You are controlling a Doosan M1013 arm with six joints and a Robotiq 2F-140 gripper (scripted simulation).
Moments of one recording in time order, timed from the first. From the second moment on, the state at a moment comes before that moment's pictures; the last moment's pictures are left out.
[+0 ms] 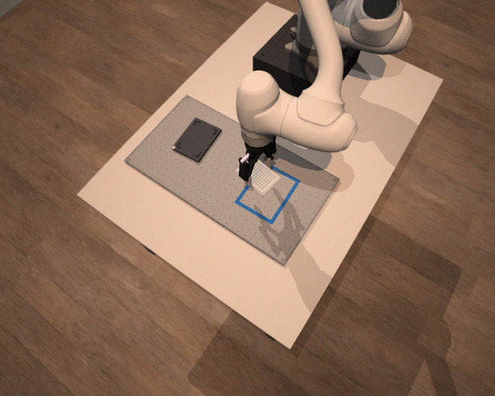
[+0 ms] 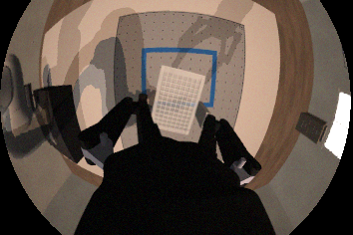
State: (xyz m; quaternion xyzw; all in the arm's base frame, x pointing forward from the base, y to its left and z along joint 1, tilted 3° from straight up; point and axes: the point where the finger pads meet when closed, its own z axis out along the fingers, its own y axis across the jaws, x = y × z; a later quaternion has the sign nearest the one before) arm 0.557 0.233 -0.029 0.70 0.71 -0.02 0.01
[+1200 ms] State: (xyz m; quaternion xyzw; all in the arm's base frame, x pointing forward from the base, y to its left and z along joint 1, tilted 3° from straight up) arm 0.569 0.129 -0.020 0.84 0.55 -0.02 0.02
